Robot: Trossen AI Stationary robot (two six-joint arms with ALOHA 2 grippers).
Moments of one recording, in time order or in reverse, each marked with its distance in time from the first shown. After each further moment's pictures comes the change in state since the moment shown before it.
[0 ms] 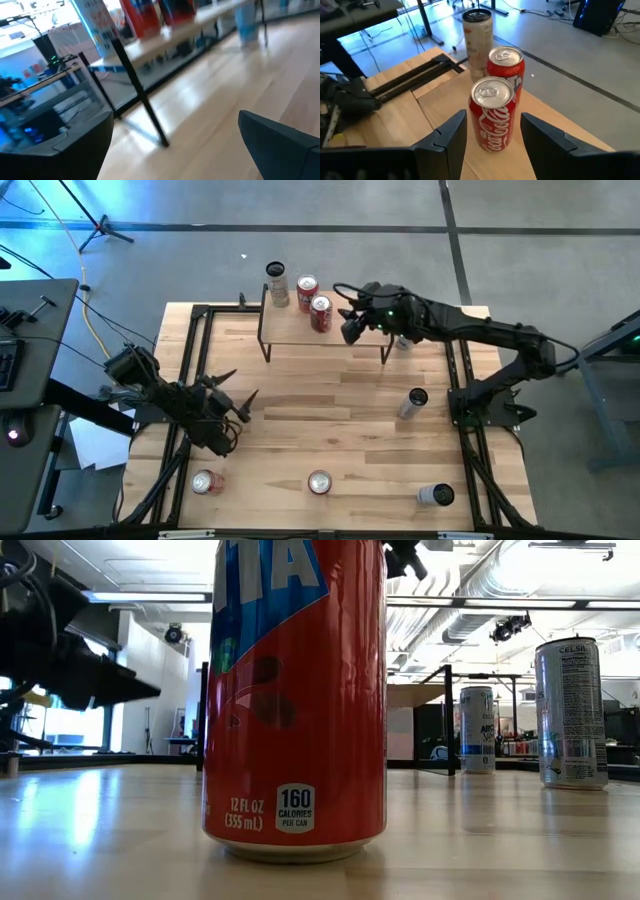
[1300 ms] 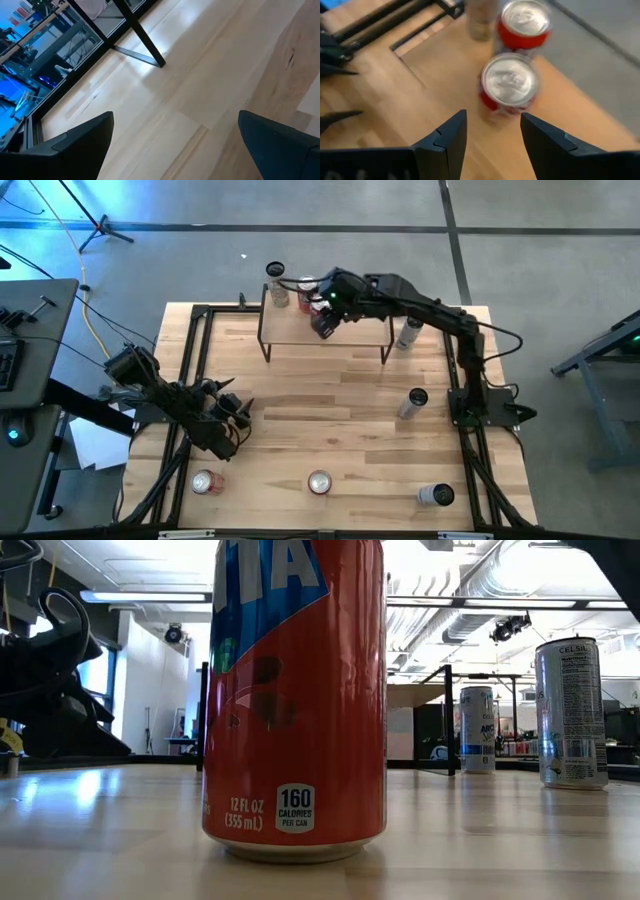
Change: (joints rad) left arm 0.000 0.000 0.011 0.150 0.392 0.290; right arm -0.029 0.534 0.836 -0.725 -0.116 0.101
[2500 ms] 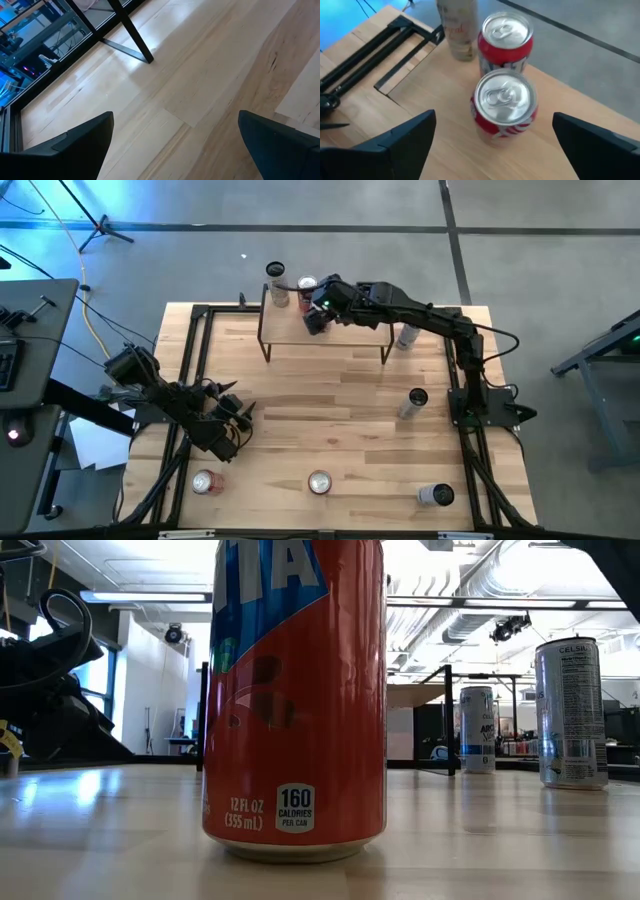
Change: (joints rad) left arm 0.000 0.000 -0.001 0.080 0.019 0.000; right arm 0.033 0.018 -0.049 0.087 0.177 0.171
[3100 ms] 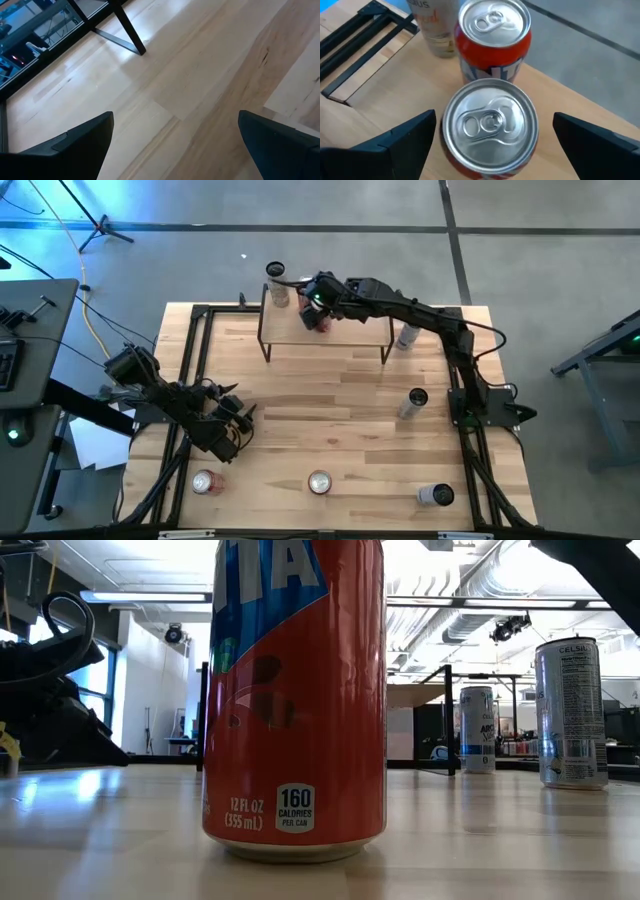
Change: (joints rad) left arm 0.000 0.000 0.001 0.048 0.037 0.000; right arm -0.074 0.083 0.000 0.038 -0.037 -0.032
